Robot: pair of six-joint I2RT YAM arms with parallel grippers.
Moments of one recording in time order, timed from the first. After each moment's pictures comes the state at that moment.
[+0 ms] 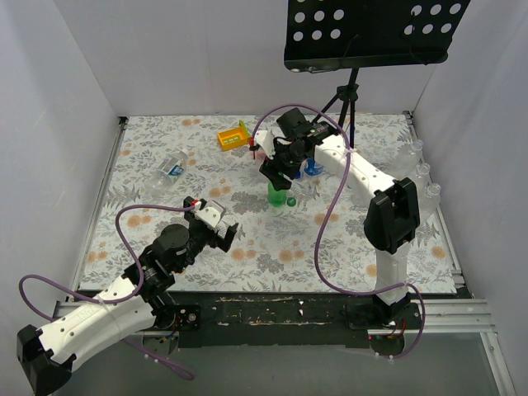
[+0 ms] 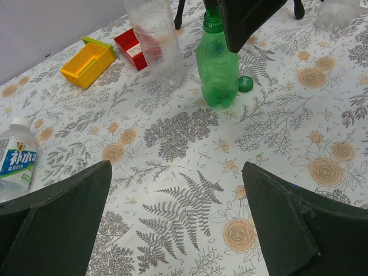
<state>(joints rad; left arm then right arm) -0.84 0.57 0.43 -0.01 -0.27 0.14 0.62 1.97 1.86 -0.95 -0.35 -0.58</state>
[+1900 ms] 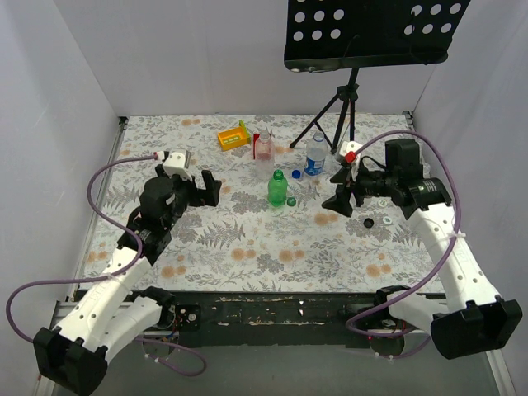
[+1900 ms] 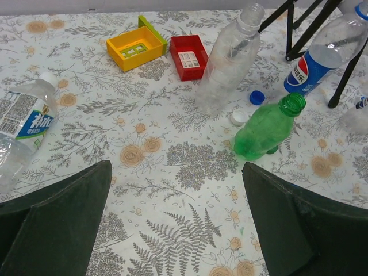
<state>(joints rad) -0.43 0.82 0.71 -0.10 -0.10 -0.18 0.25 1.13 1.18 -0.76 -0.84 -0.61</state>
